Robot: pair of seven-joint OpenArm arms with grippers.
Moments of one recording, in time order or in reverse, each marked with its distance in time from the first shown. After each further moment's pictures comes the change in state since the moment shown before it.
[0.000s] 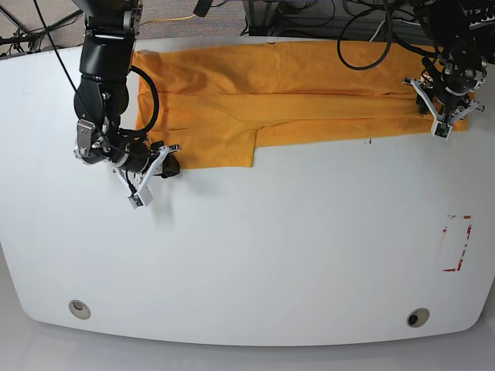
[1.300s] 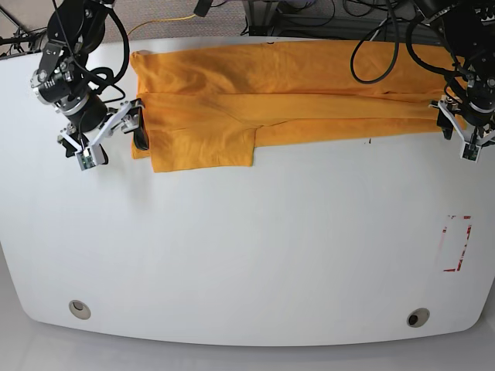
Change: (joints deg) left arm -4.0 -2.8 -4.8 8.3 0.6 -0.2 1.2; right arm -20.3 0.2 15.4 37.6 -0.1 0.5 -0.7
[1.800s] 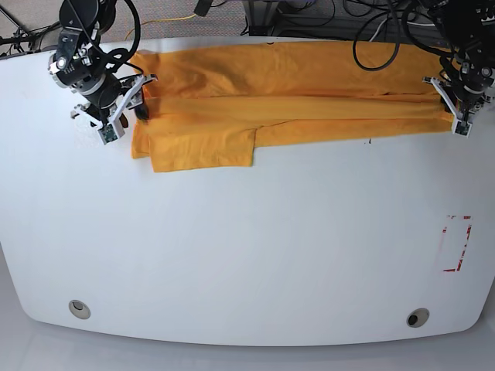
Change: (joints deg) left arm 3.8 -0.4 -0.1 -8.5 0.5 -0.2 -0.7; right arm -9.4 -1.9 -2.6 0.9 -8.5 0.1 1.3
